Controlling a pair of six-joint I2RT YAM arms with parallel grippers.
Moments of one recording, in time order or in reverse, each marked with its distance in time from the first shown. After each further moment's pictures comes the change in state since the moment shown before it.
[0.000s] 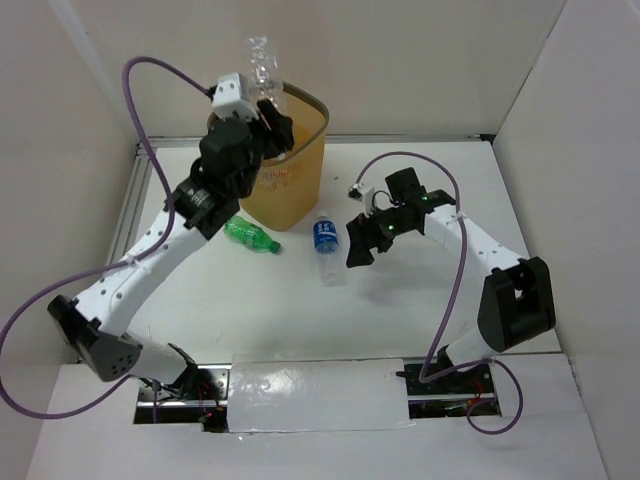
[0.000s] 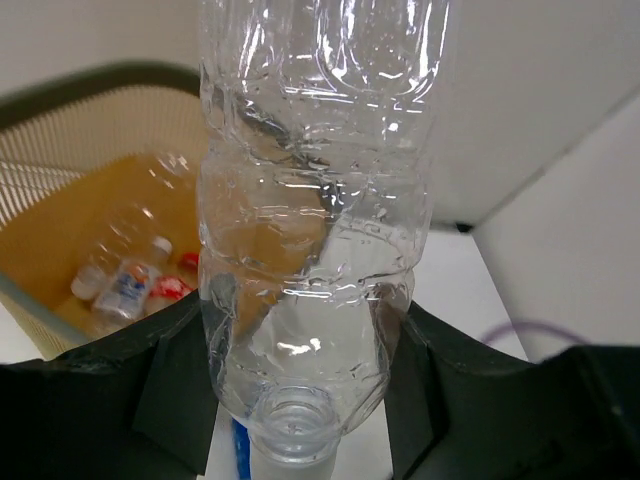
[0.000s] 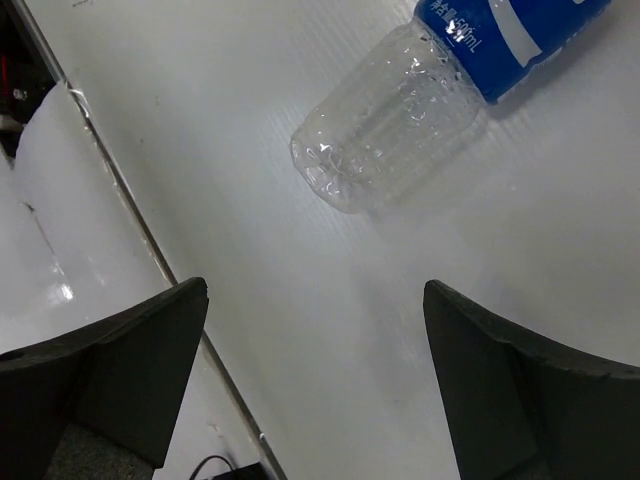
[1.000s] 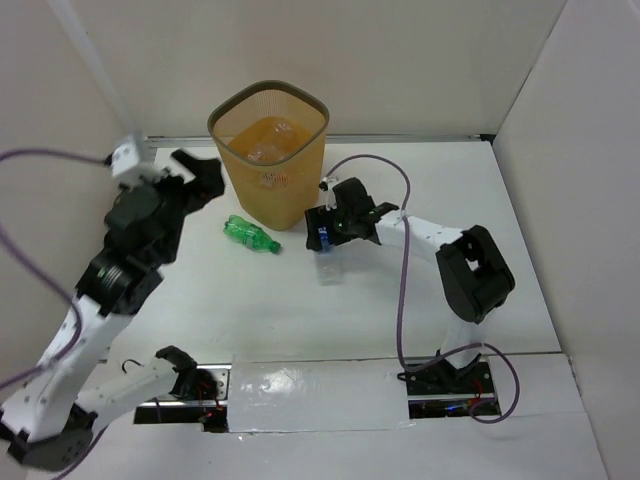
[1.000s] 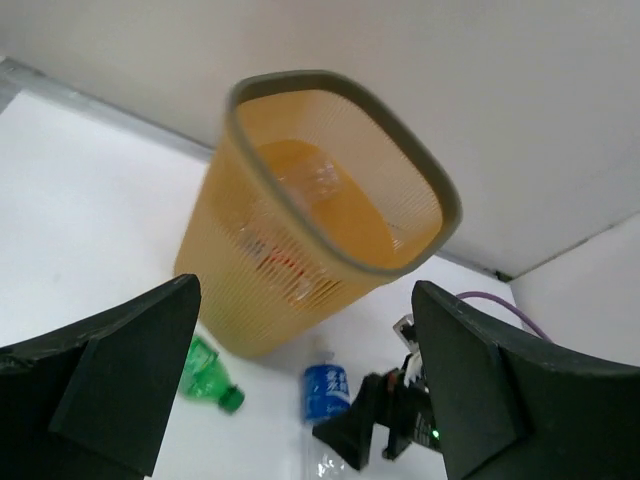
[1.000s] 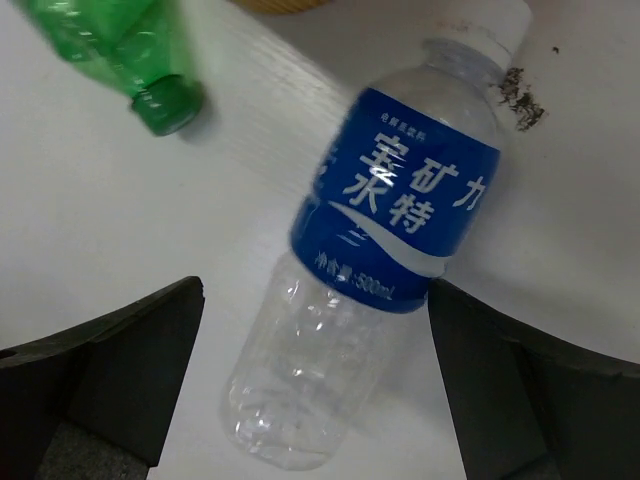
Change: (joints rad) left arm 0.160 -0.410 -0.267 -0.156 -0.049 -0.097; right arm 0.245 0.247 0.018 0.502 0.459 0.563
